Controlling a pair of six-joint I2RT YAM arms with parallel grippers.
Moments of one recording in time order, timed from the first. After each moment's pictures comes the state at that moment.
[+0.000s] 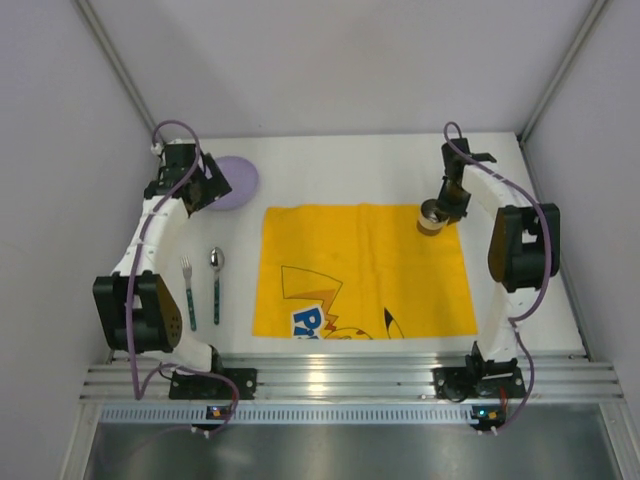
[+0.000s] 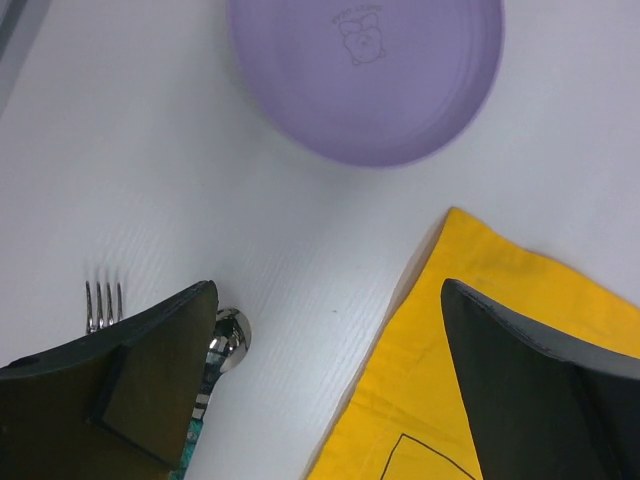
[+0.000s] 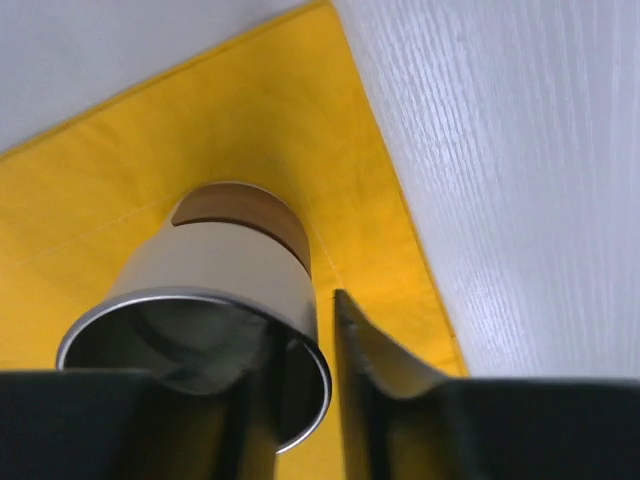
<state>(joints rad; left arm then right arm) 0.02 1.51 1.31 -0.56 -0.15 -0.48 0.11 1.97 1.58 -0.89 0.17 0.47</state>
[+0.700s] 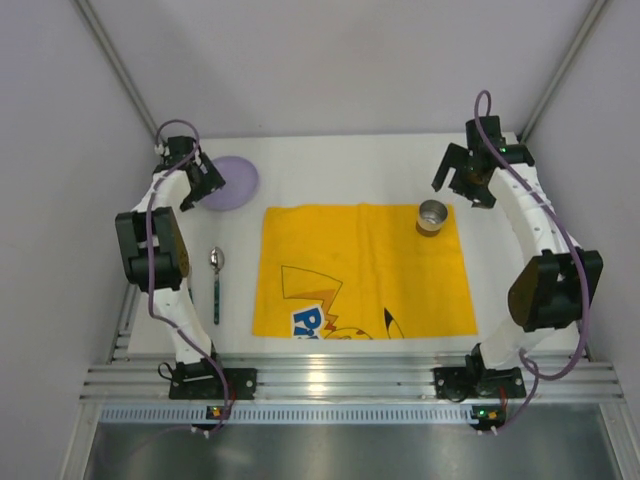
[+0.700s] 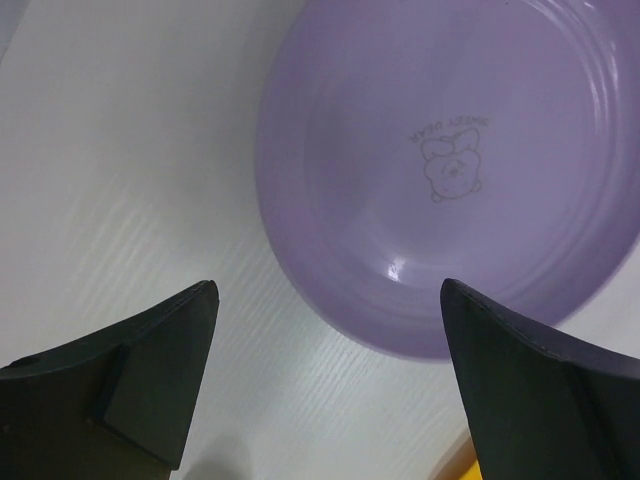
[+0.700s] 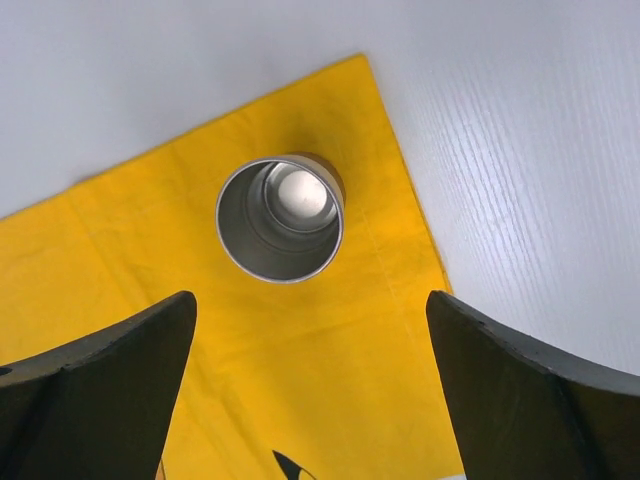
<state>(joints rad) 0.14 1.99 1.57 -0.48 -0.12 -0.48 0.11 1.67 1.58 -0.92 0.15 0.49</state>
